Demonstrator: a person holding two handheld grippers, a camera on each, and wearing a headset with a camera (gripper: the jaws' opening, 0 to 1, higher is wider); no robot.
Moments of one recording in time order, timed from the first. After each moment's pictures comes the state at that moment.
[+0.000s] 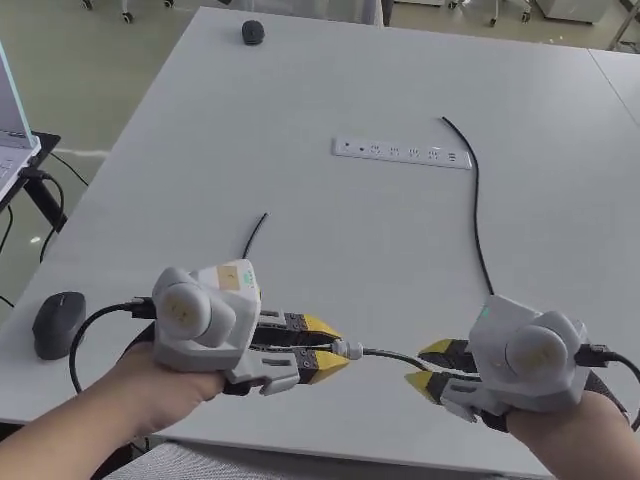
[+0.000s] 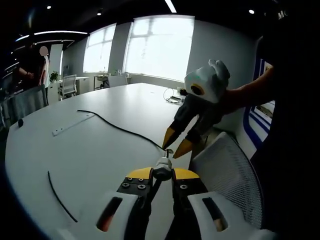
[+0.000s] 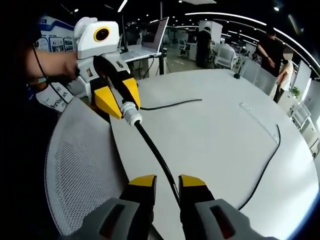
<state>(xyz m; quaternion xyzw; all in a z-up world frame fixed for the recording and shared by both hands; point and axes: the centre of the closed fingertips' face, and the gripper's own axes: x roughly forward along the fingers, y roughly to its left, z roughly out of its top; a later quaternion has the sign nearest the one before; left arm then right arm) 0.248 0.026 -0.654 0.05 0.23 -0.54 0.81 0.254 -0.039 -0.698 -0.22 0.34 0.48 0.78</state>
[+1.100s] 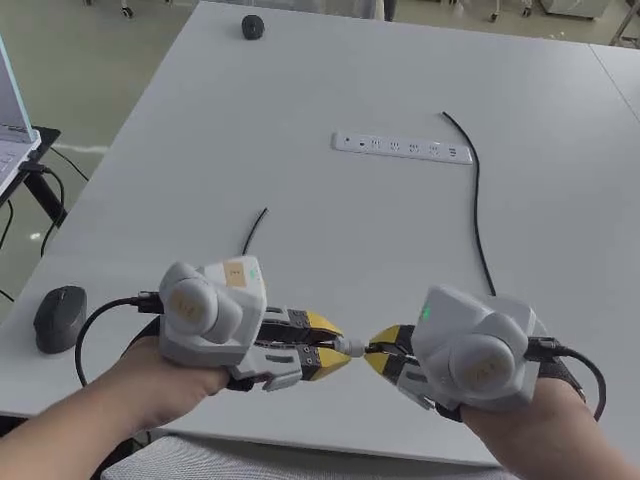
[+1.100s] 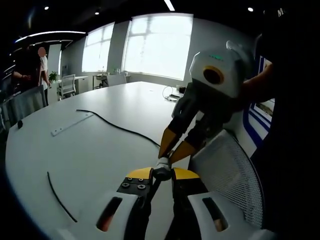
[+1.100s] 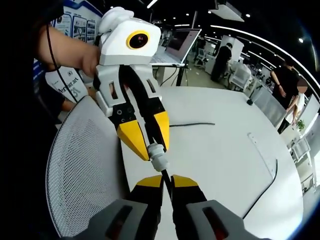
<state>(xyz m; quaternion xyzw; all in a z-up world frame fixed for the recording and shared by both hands) 0.247 0.024 -0.656 0.05 0.23 -0.54 0.80 0.250 0.011 -0.677 -0.29 0.28 0.52 0.76</state>
